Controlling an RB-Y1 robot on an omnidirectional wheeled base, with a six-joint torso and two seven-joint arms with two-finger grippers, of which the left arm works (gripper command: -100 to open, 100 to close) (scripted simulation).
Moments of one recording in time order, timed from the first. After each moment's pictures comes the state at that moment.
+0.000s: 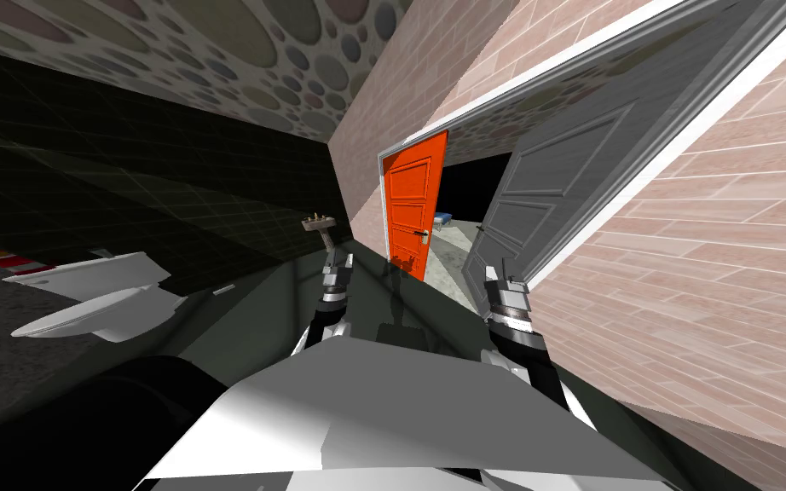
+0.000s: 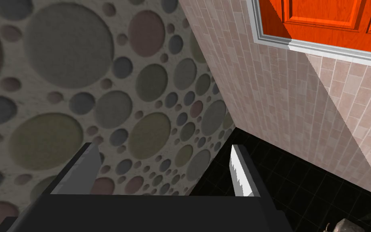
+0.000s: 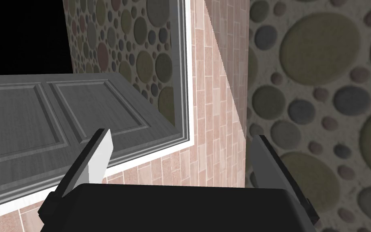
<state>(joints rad) 0.49 0.05 -0.06 -2.22 0.00 -0.60 0.13</state>
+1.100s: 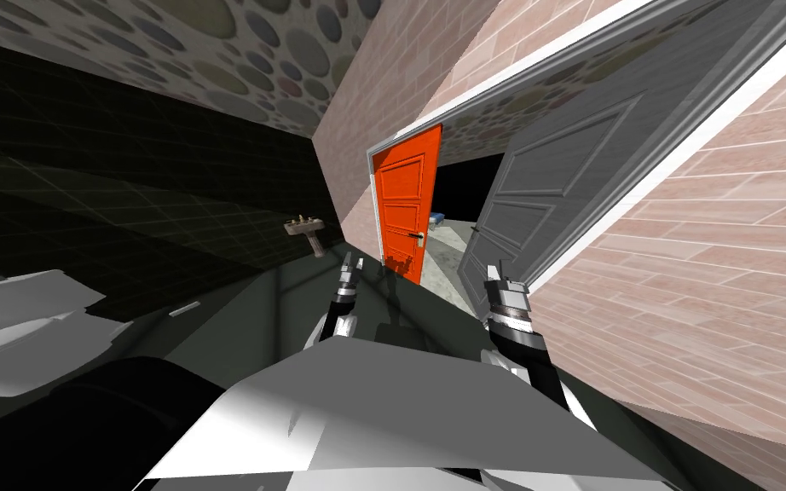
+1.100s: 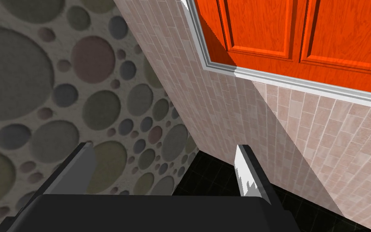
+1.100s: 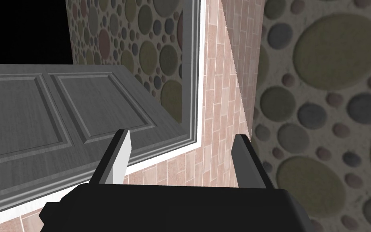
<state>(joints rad) 0.35 0.08 -0.04 -1.99 -0.03 -0.58 0.14</state>
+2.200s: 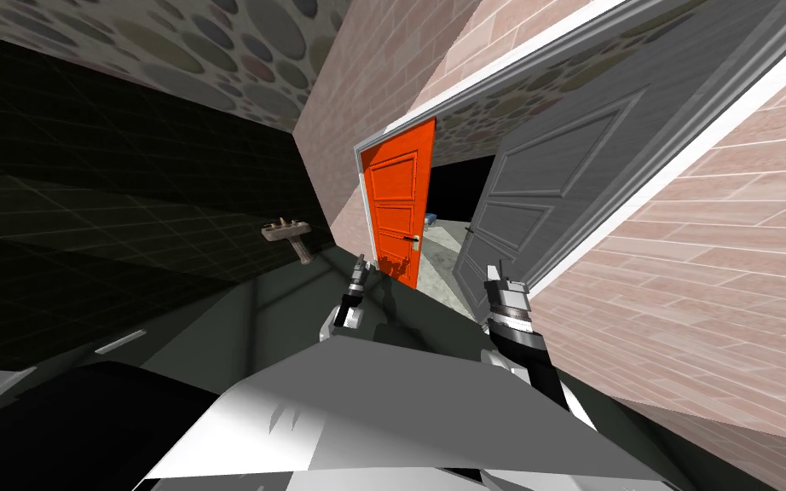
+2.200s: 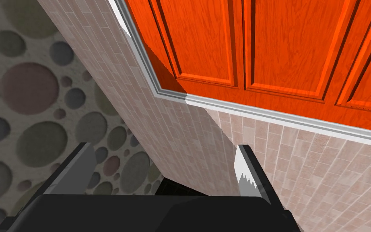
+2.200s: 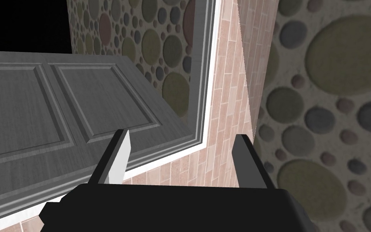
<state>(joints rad) 0.17 0.10 -0.03 -1.71 -0.07 -0.55 0.14</state>
